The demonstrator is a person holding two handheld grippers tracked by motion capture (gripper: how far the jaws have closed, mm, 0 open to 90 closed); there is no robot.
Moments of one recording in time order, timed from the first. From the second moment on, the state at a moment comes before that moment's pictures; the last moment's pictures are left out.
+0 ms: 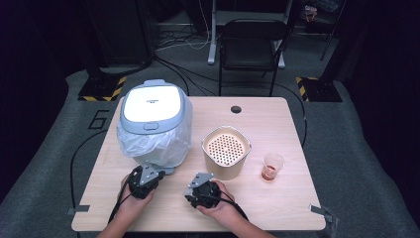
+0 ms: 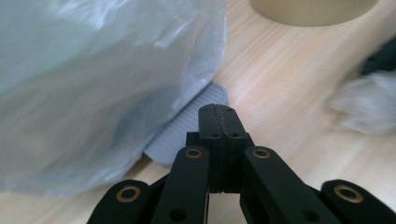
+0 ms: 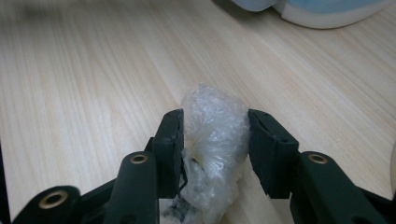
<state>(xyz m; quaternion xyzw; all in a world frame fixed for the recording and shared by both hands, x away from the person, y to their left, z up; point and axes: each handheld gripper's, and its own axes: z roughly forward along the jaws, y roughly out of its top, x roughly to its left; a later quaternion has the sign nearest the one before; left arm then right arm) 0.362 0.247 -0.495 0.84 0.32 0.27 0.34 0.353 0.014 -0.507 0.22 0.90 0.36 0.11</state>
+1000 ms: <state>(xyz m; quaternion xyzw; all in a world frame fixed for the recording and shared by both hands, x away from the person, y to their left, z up) 0.366 0.226 -0.521 0.86 0.27 0.35 0.26 0.347 0.001 -0.512 0.24 0.90 0.36 0.10</state>
